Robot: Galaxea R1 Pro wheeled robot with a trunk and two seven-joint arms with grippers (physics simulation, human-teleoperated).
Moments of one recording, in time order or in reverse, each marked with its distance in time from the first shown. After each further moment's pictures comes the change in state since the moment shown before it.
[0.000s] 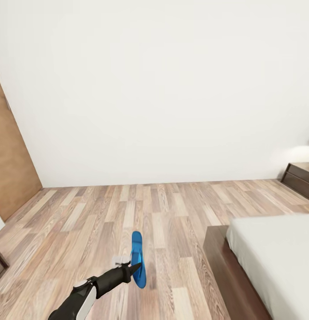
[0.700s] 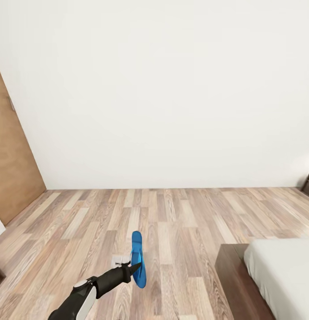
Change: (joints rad) left arm 0.000 0.000 0.000 -0.001 0.001 -0.001 -0.001; right arm 0.000 0.000 0.000 0.000 0.000 0.000 0.000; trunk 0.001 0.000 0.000
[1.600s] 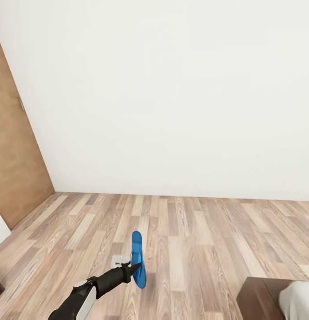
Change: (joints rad) left arm 0.000 0.000 0.000 0.001 -0.001 0.001 0.001; right arm 0.000 0.001 0.000 0.001 0.001 0.000 -0.002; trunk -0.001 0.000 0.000
